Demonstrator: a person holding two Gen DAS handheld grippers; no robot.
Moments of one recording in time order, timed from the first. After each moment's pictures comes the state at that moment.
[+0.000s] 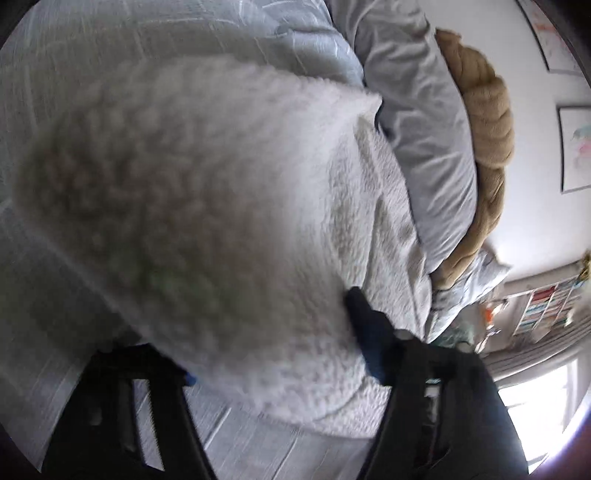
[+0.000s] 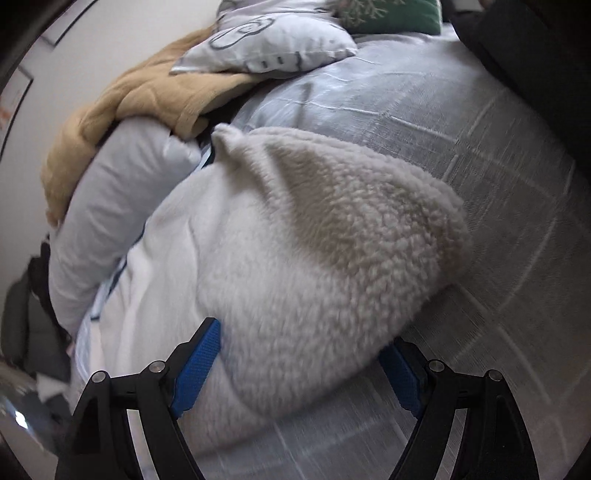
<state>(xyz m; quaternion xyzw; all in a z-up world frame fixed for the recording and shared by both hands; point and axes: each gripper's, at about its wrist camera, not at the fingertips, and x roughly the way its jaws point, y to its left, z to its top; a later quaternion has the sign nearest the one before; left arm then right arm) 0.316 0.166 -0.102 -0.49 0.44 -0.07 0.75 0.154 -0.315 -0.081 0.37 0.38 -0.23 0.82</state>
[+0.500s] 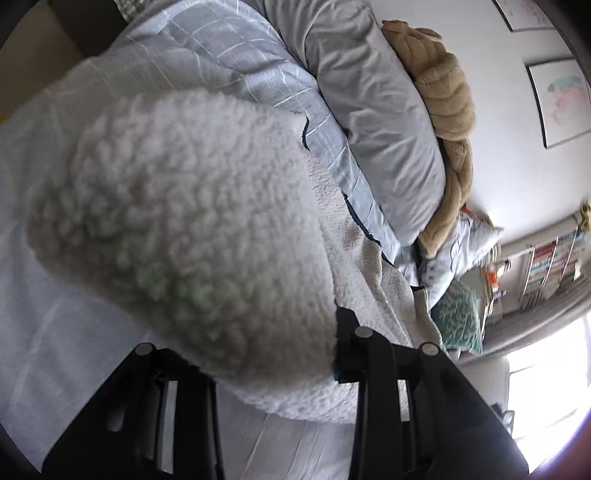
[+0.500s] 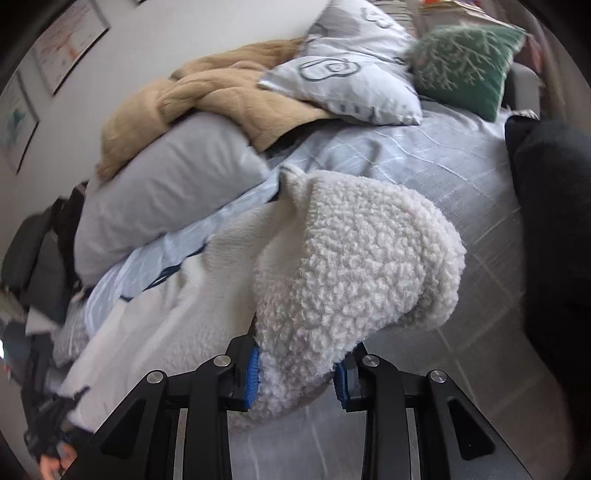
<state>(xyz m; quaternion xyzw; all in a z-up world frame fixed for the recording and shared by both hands) 0.262 0.198 -0.006 -0.41 0.45 -0.10 0.79 0.133 -0.269 0.017 0.24 0.39 -0.16 0.87</state>
